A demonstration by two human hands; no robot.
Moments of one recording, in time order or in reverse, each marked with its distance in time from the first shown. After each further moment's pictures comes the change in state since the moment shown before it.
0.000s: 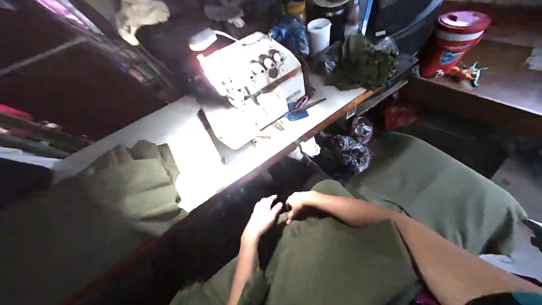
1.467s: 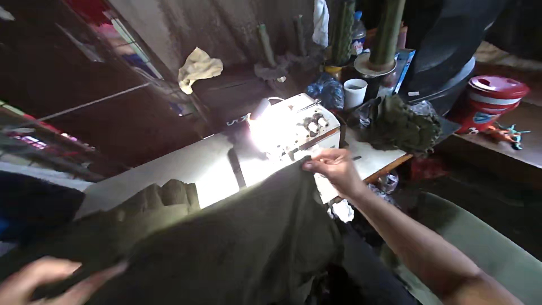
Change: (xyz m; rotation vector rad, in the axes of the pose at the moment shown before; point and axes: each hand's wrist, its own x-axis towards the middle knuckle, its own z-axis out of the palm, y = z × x) left_hand -0.203 -0.024 -0.291 0.009 0.920 -0.036; right_hand -0.126 -0.065 -0.247 0.787 1.217 -0.734
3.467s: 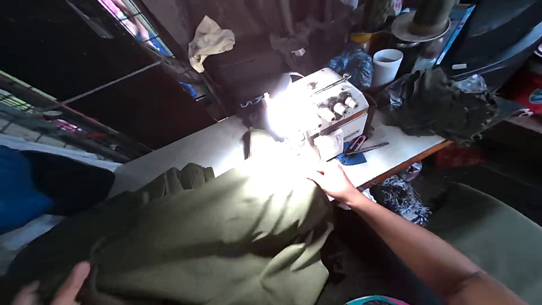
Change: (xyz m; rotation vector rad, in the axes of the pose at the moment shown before) left_hand -0.013 -0.107 0.040 -0.601 0.596 -0.193; right_hand -0.021 0.074 0.039 -0.498 -0.172 0.383
